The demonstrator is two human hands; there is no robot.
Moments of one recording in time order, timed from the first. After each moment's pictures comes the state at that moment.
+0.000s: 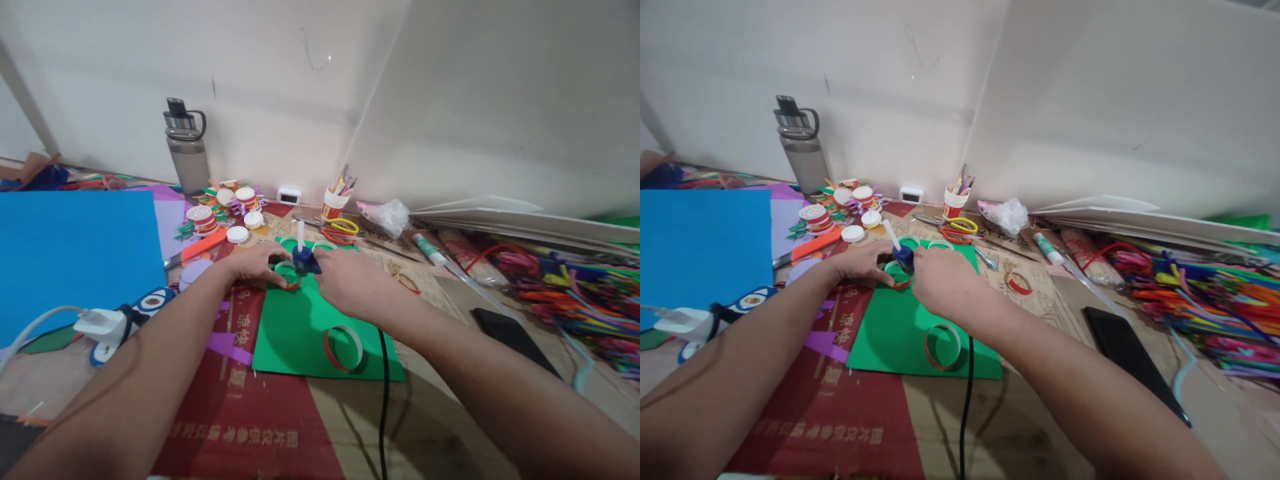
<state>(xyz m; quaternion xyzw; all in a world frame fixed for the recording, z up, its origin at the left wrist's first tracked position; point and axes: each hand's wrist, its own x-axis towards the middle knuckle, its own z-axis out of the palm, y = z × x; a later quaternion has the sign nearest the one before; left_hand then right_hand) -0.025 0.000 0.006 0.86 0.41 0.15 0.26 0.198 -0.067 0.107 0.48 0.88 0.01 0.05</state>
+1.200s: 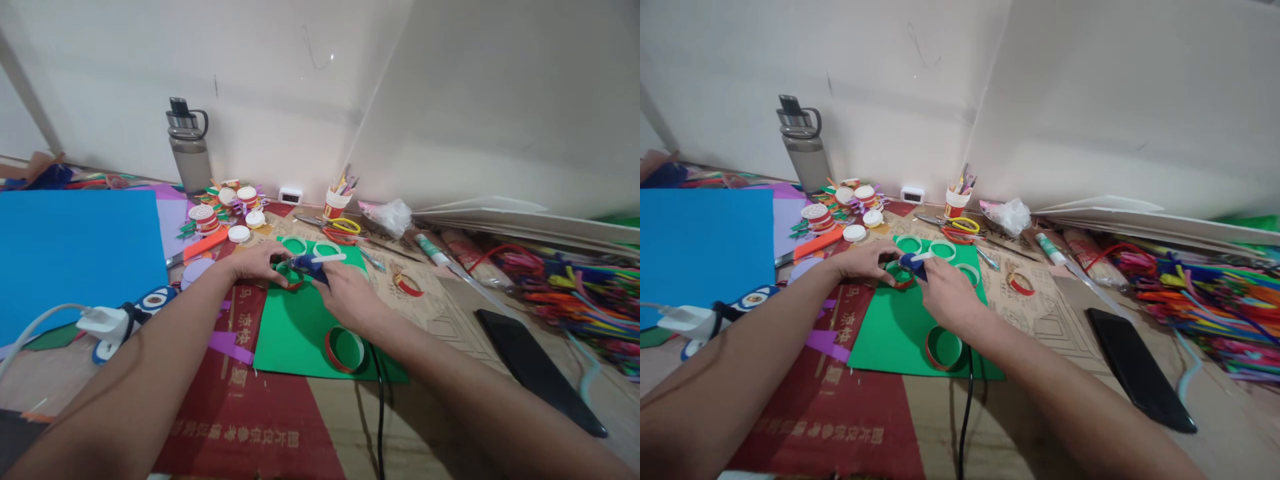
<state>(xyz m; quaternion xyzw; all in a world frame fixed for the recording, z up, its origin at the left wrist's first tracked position) -0.024 -0.001 0.009 0.86 0.42 0.14 0.25 0.217 -0.061 0.039 0.48 0.87 -0.06 -0.12</state>
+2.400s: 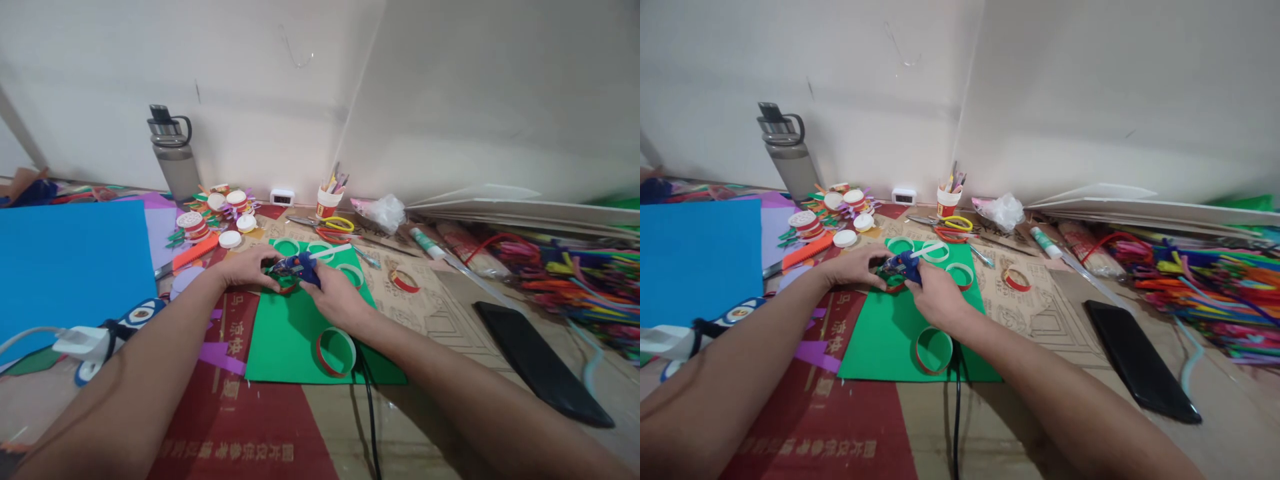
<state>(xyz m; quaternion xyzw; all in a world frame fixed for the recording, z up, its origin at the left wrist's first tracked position) -0.026 0.001 0.007 0.87 0.41 0.15 0.23 0.214 -0.052 0.028 0.49 0.81 -0.23 -0.20</state>
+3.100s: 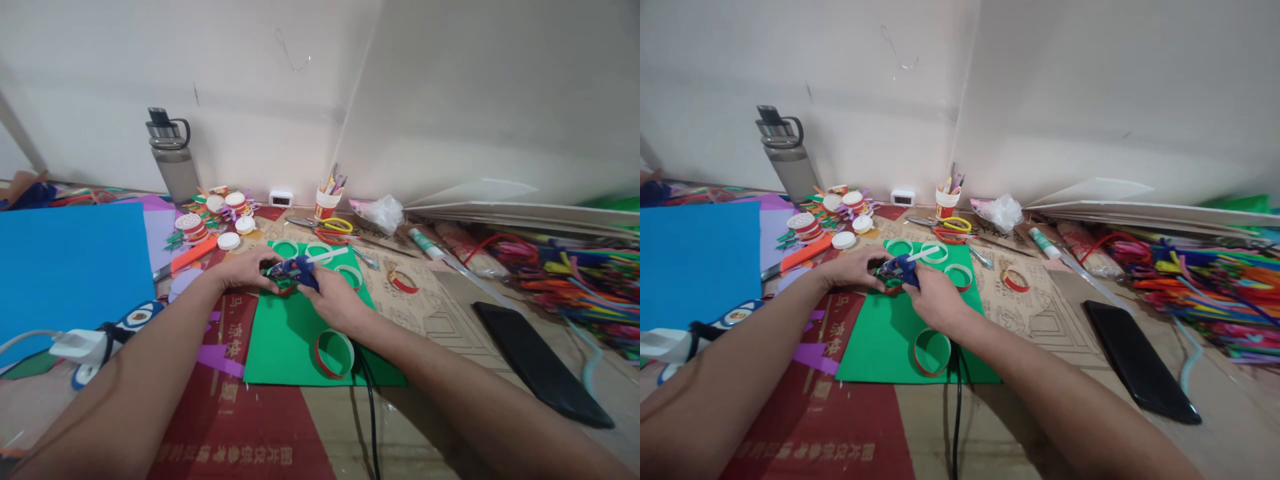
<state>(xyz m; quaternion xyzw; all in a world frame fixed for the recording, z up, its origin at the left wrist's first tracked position) -0.027 0.001 0.006 0.87 0.40 0.16 0.24 0.215 -0.052 0.027 0.46 0.83 -0.23 -0.21</state>
